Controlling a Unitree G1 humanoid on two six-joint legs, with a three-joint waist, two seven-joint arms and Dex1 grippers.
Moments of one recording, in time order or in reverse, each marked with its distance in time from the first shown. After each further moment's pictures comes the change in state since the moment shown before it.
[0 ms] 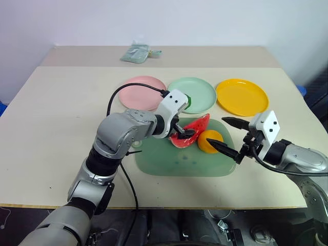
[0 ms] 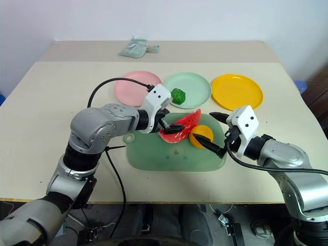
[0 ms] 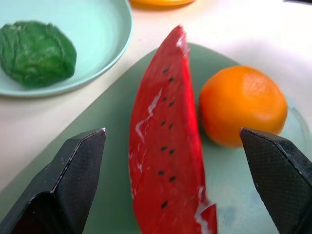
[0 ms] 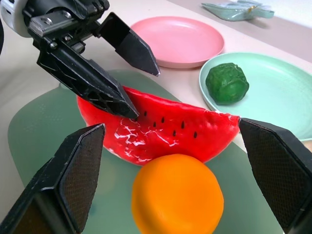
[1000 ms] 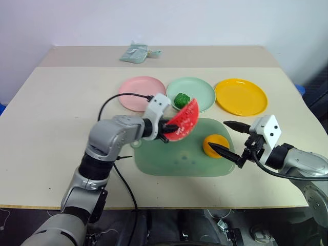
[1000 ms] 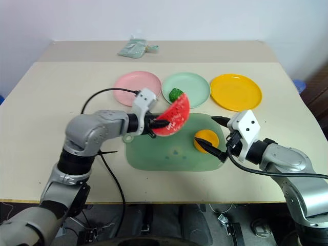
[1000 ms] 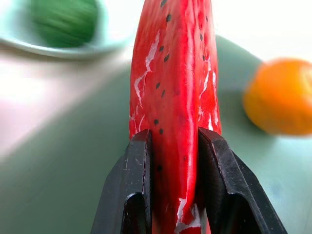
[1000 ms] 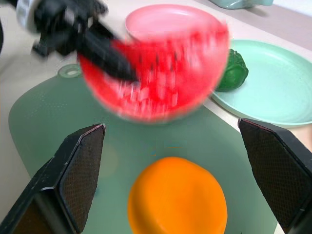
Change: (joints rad) left arm 0.103 0.045 0.189 0.078 -0.011 -0.133 0.004; right arm 0.040 -0.018 -0.014 -0.026 0.001 0.002 -0.003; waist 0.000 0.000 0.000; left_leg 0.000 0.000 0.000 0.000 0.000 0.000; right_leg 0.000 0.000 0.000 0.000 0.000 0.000
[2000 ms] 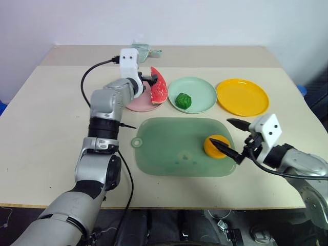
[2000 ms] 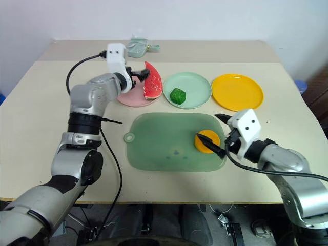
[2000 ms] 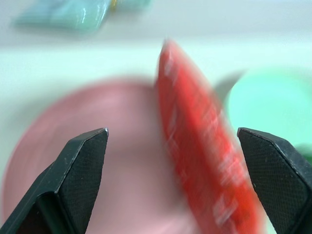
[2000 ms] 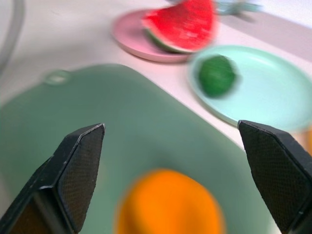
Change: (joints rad) left arm -0.291 -0.106 0.265 0.570 0.143 -0.447 0.216; right arm 0.026 0.021 -0.022 -0.006 -0.038 0.001 -0.076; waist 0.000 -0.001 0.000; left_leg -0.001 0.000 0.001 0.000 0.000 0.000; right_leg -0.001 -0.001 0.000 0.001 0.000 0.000
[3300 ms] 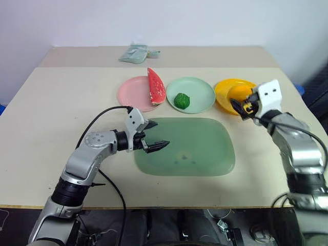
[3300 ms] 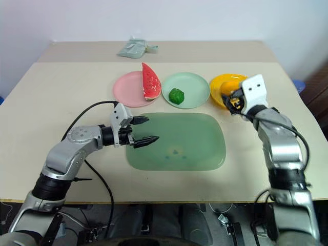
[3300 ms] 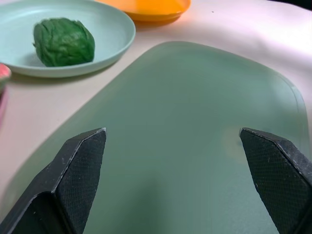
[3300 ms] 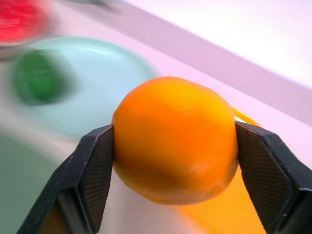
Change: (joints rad) left arm 0.618 0.291 -0.324 -0.578 -0.079 -0.180 -0.623; right arm -0.580 0.133 0.166 0.780 -0.395 -0.165 -0.271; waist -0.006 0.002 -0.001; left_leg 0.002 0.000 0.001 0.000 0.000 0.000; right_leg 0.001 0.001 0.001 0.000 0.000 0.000
